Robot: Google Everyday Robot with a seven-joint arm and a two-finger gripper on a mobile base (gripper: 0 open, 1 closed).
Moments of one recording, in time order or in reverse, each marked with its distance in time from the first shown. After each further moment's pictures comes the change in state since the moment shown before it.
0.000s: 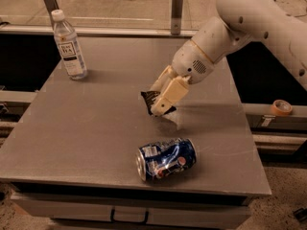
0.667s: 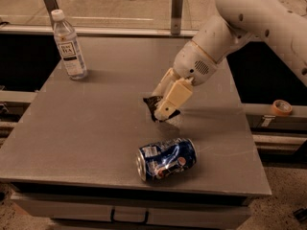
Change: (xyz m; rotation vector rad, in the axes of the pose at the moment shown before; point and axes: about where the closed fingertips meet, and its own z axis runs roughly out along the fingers) arm 0.008 0.018 -0.004 -0.033 0.054 0.029
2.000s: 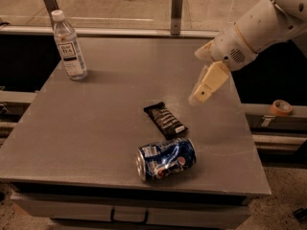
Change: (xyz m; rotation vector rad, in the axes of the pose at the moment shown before) arm 0.031 -0.036 -0.081 0.373 -0.017 0.033
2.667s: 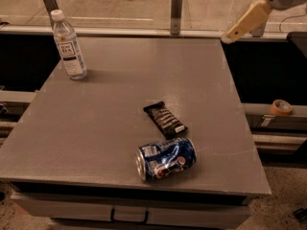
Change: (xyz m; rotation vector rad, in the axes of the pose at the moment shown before) arm -0.031 -0.121 -0.154 0.619 -0.067 -0.212
